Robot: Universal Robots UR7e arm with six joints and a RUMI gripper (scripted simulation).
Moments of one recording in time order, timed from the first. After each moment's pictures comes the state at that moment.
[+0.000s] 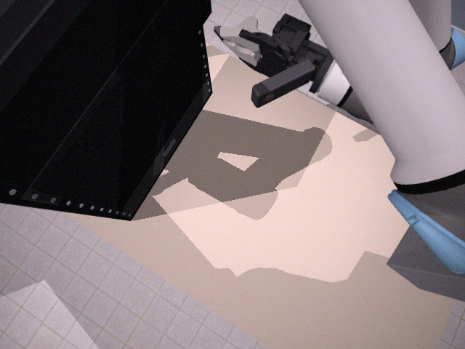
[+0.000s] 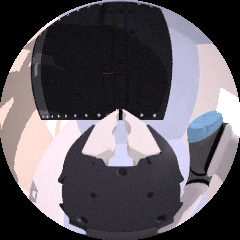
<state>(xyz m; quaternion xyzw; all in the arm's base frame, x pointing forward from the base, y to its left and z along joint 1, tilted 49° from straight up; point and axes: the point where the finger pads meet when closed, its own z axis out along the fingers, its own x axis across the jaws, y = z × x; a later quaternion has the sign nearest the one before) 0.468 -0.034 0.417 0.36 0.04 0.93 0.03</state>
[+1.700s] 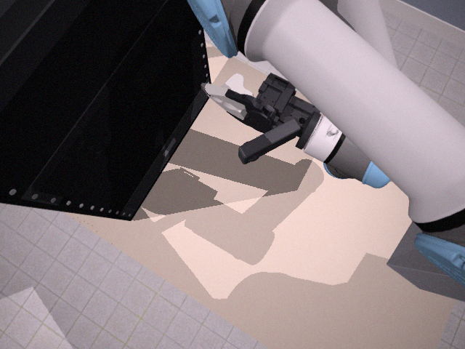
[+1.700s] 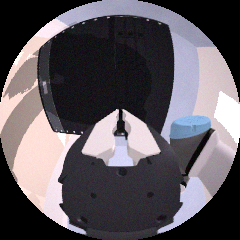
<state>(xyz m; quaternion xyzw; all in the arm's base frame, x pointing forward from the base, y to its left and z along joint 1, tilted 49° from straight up) 0.475 0.060 0.367 0.36 0.04 0.93 0.03</state>
